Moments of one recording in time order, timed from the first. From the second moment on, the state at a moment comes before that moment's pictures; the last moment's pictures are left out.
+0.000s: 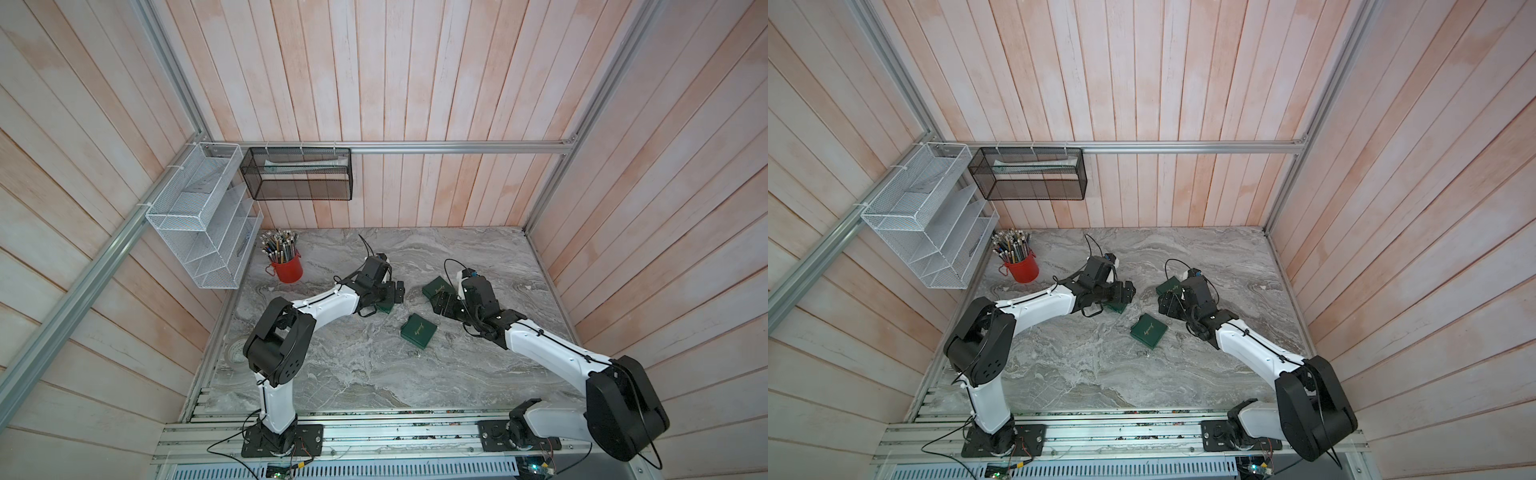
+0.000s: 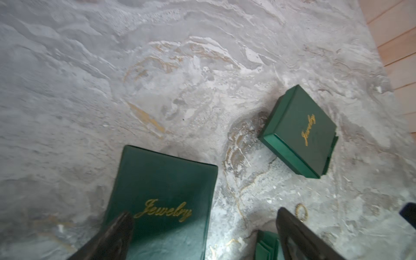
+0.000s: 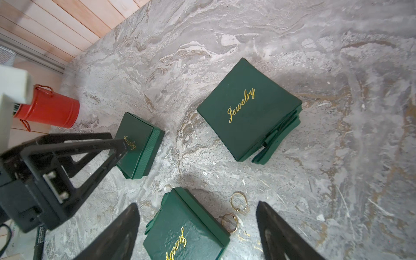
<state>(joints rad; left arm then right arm) -0.59 1.88 1.26 -0.20 0.05 -0.40 0.49 1.31 0.72 -0.11 -0.04 0.66</state>
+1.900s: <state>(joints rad) -0.46 1.66 0.91 -0.02 0.46 -0.56 0.63 1.45 0.73 0.10 -0.22 0.63</state>
